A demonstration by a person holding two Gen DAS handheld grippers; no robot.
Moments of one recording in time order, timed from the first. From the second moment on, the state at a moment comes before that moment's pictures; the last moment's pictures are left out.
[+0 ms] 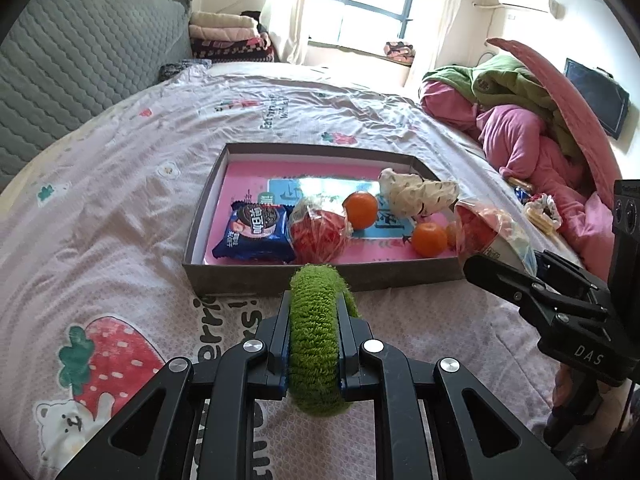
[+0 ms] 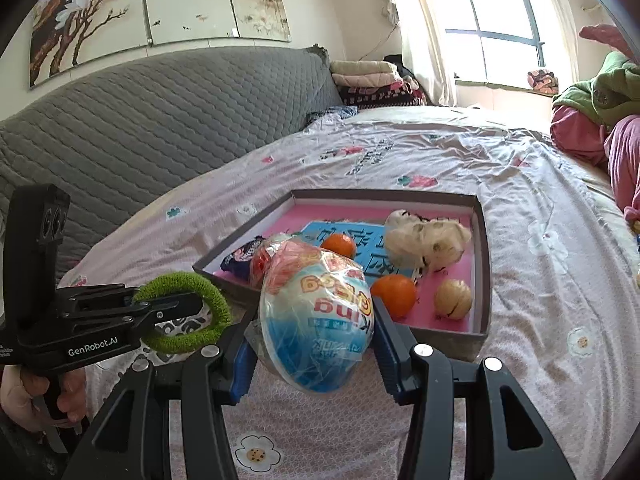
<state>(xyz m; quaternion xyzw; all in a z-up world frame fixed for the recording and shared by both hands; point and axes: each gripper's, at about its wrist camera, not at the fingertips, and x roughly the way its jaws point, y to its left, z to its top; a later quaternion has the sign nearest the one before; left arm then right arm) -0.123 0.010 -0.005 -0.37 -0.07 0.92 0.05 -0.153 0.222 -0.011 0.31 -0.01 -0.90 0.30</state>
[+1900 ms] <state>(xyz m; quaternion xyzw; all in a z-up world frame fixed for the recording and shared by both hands) -0.226 -0.040 -0.010 -0.35 -0.09 0.93 0.03 -0.206 0.170 -0.020 0.28 0.07 -0.92 0.28</state>
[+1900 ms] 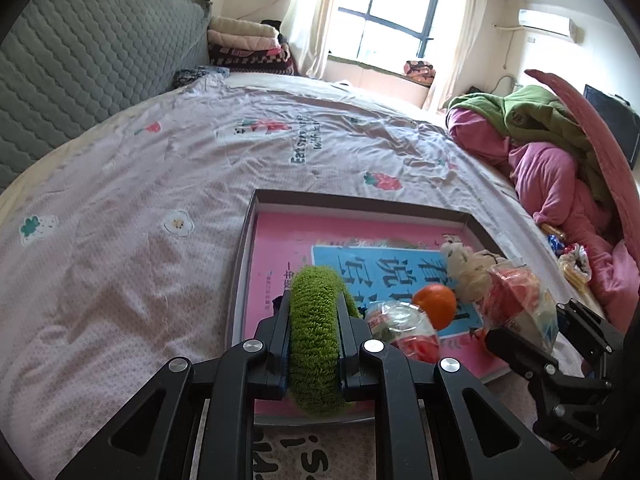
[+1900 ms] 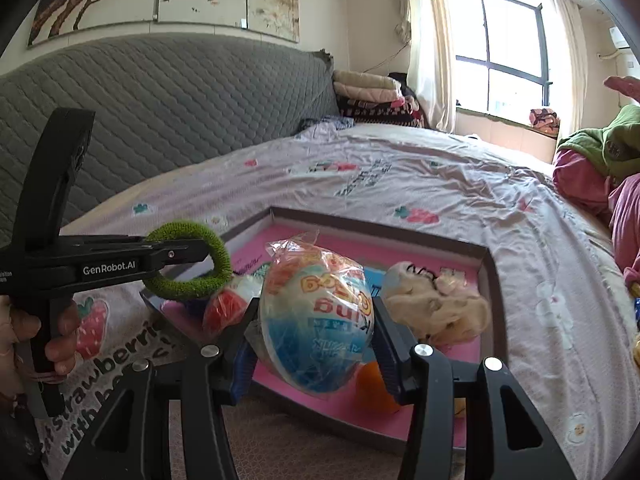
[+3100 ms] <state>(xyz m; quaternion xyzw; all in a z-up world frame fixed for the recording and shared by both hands) -0.221 -0.045 -0.034 -0.37 -0.08 0.92 0.02 -0.218 0.158 -0.045 0.34 0.09 -0.89 0.28</state>
